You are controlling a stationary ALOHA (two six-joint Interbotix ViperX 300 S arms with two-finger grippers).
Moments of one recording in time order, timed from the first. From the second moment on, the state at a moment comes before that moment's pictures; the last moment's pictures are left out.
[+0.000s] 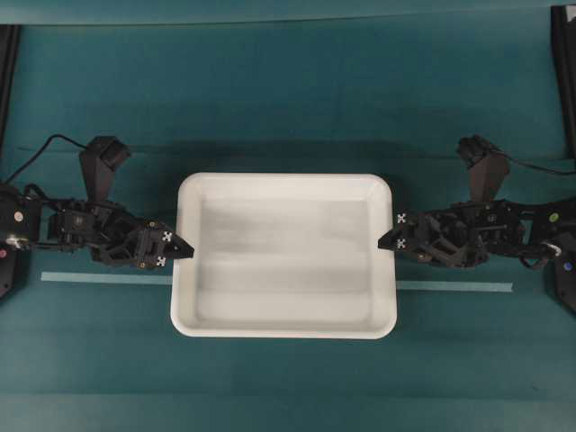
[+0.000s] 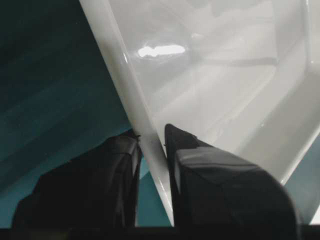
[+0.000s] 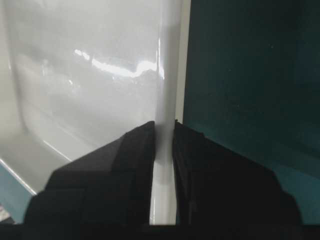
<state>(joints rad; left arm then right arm) 0.04 -0.09 1.14 0.01 -0.37 -1.22 -0.01 -0.12 1.14 0.41 -0.25 1.13</state>
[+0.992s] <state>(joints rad) 0.00 -0.34 1.04 0.02 0.00 -1.42 -0.04 -0.34 1.02 0.41 0.12 1.14</state>
